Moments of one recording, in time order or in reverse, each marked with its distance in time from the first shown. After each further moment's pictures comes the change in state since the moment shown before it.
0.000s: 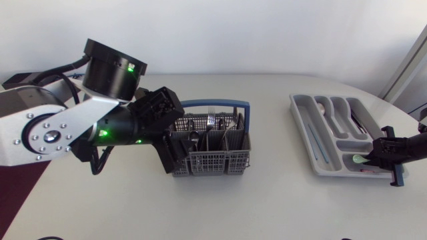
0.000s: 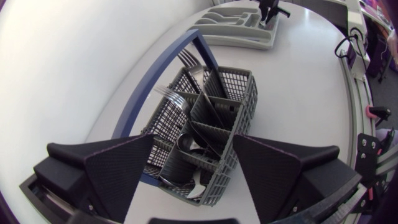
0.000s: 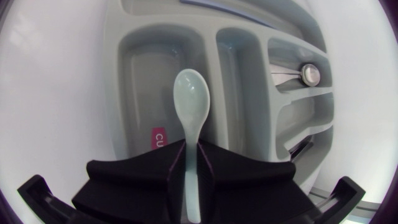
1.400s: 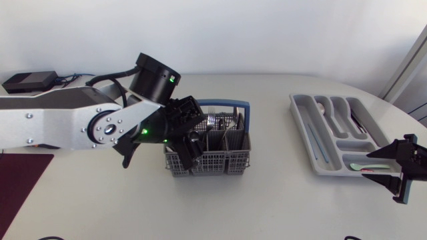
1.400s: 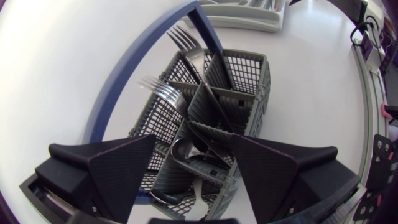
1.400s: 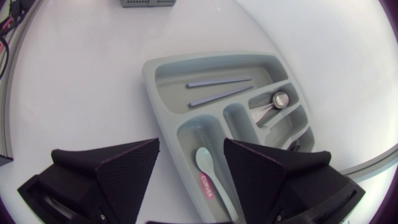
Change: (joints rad) left arm -0.023 0.209 0.081 0.047 -0.074 0.001; right arm -0.138 -0.327 -0.285 -0.081 -0.388 0.106
